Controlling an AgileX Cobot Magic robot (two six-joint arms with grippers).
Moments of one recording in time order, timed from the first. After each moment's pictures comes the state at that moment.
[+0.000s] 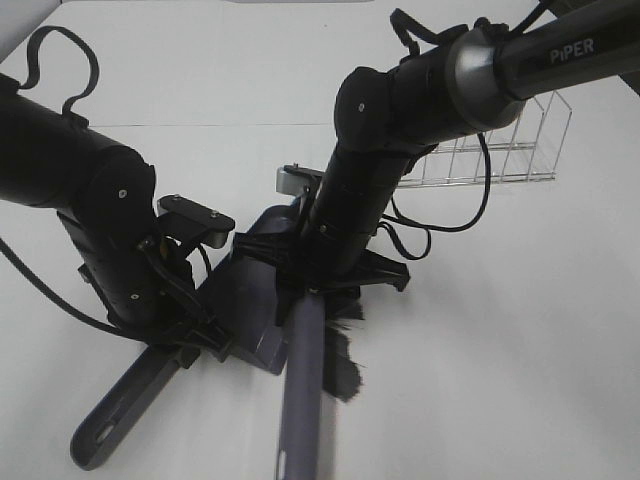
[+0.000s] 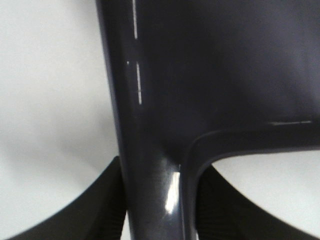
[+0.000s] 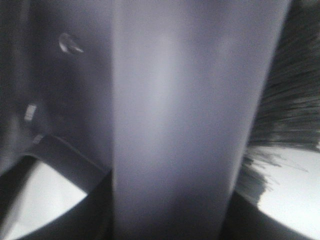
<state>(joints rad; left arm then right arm) -0.60 1.99 -1.01 -0.03 0.61 -0.04 0.59 2.17 -1.37 0.43 0.78 0.32</state>
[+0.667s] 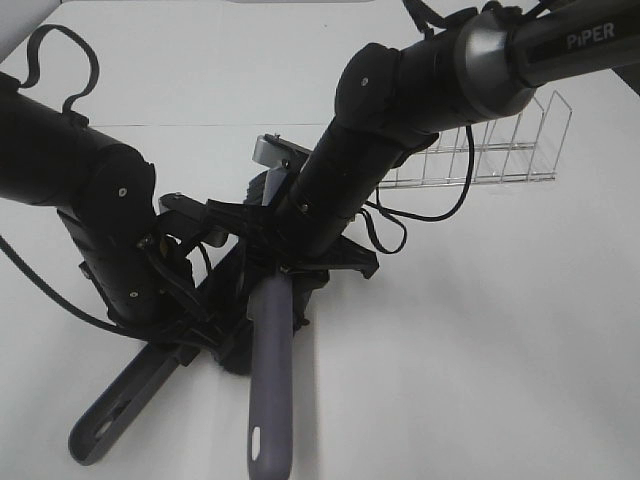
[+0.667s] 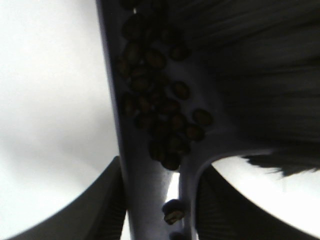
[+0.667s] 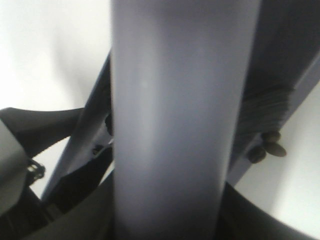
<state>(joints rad) -0.60 1.99 -1.02 -0.03 0.61 -0.02 0.59 2.13 -1.37 0.61 0.71 0.15</state>
